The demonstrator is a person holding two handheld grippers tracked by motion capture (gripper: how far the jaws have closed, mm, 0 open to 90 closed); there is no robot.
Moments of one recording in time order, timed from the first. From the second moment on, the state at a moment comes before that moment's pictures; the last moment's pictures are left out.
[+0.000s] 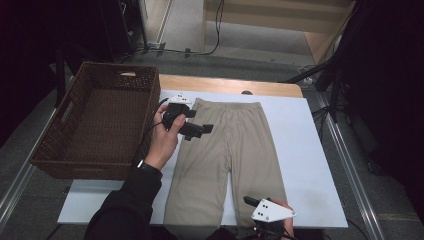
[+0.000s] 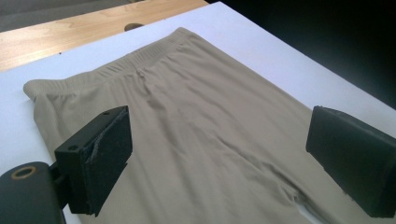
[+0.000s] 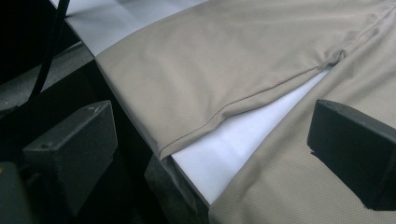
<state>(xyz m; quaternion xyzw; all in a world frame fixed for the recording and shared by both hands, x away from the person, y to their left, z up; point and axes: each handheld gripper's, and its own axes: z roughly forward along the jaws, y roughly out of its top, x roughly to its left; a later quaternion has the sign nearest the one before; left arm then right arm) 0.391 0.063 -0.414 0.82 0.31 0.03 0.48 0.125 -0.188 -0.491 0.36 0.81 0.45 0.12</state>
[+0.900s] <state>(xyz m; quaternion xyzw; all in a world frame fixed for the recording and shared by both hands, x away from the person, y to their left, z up) 0.471 0.034 -0.438 0.83 0.36 0.04 0.43 0.122 -0.193 -0.497 0.37 0.81 0.44 0.13</state>
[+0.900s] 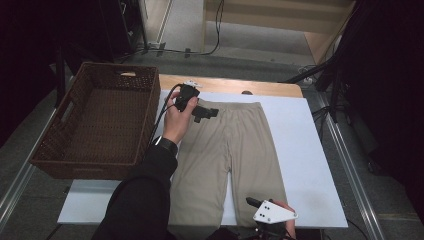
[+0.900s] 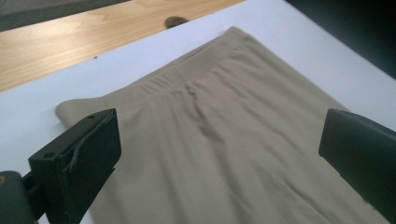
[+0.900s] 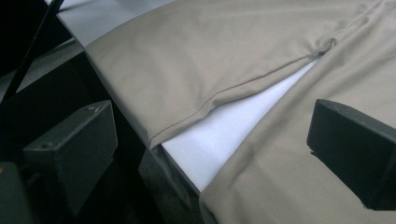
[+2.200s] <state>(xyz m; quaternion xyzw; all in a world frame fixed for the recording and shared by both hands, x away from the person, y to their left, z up) 0.522 0.036 -0.498 0.83 0.45 0.16 0.30 0.120 -0.195 -0.503 0.38 0.81 0.43 0.12</state>
